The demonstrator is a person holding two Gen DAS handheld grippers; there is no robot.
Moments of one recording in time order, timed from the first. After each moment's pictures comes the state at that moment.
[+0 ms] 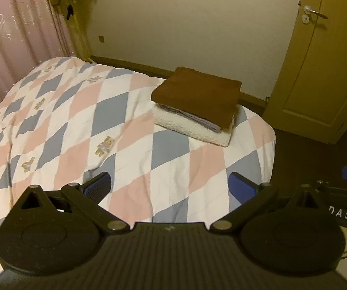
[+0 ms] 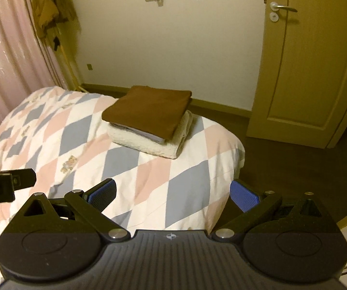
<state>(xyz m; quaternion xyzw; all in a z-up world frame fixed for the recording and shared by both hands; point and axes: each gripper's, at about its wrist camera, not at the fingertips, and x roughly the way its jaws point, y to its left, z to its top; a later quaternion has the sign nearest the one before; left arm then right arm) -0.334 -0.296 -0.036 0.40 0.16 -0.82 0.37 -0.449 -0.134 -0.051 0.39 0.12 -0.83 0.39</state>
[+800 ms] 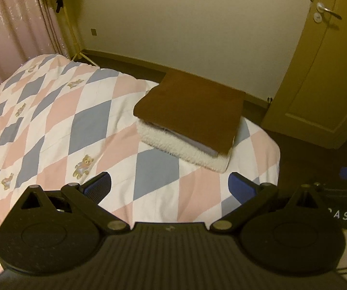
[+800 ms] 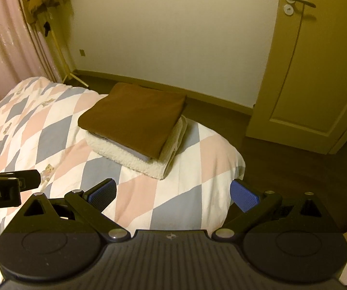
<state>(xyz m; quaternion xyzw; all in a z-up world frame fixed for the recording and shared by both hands) -0.442 -0.376 -0.067 0.42 0.18 -0.81 0.36 -0.559 -0.221 -0.079 0.42 0.15 -0.81 0.38</state>
